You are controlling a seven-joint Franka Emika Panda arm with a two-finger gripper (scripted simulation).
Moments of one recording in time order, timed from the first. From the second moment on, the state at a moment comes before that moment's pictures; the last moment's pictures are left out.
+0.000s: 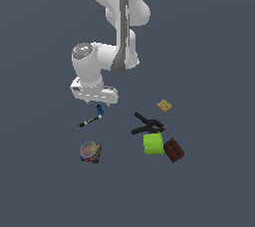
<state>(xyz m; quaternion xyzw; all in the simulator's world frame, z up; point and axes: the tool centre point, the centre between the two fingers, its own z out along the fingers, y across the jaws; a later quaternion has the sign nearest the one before) -0.078 -0.144 0.097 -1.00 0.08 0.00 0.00</state>
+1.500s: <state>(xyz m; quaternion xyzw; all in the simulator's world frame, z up) -0.083 -0.148 0.043 -1.00 0.08 0.00 0.00</state>
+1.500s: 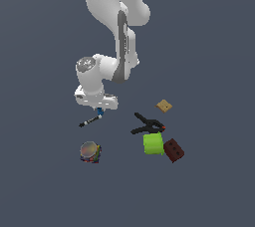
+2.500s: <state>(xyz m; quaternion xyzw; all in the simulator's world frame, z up) -0.064 -0.157 0.081 -1.00 0.08 0.00 0.00</state>
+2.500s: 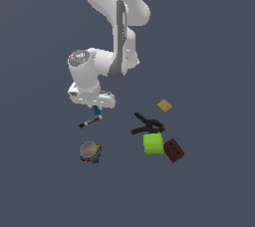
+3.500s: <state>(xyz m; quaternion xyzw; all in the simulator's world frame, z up) 0.017 -0.193 0.242 -1.00 0.08 0.00 0.00</state>
